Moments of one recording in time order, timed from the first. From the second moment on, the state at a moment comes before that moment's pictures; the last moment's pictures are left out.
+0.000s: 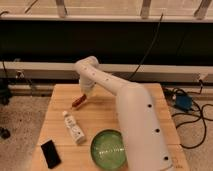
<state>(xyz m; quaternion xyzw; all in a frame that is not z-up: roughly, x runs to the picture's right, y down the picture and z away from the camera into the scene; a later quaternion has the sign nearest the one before) -0.118 0.051 0.948 -0.29 -0.21 -0.38 0.85</state>
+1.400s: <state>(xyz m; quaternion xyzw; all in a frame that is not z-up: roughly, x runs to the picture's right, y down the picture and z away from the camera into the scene) -0.073 0.060 0.944 -0.29 -0.20 -0.38 0.85</state>
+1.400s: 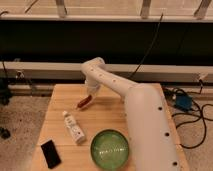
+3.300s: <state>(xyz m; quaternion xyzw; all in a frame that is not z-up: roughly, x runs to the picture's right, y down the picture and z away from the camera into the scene) -0.007 0.075 0.926 -0.29 -0.20 -0.38 0.86</state>
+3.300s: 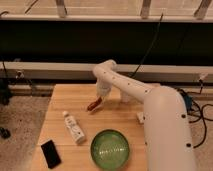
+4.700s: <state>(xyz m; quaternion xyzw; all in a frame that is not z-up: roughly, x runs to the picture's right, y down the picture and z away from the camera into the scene) 0.024 0.088 0.912 -0.29 -0.19 -0.37 0.86</state>
